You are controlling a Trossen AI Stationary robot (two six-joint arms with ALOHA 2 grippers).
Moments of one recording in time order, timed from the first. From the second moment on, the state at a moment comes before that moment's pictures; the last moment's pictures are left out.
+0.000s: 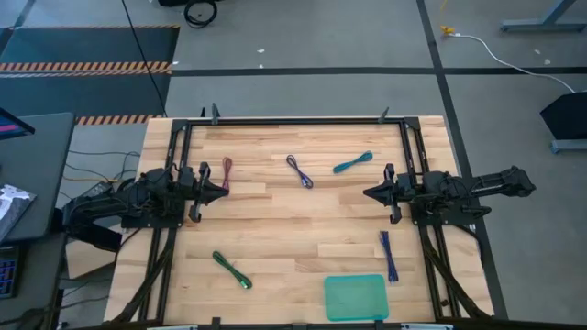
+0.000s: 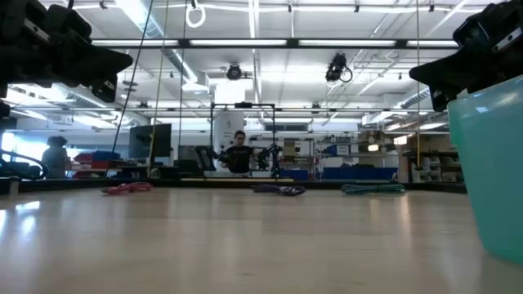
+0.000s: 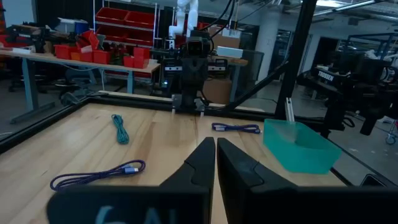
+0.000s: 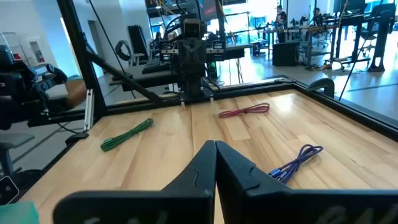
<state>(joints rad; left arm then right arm) 0.19 0.02 0.01 0.09 0.20 -0.15 0.11 0.12 0.01 0.10 0.16 0.13</state>
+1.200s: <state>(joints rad) 0.19 0.02 0.01 0.10 0.19 -0.13 0.11 0.12 0.01 0.15 0.19 -0.09</state>
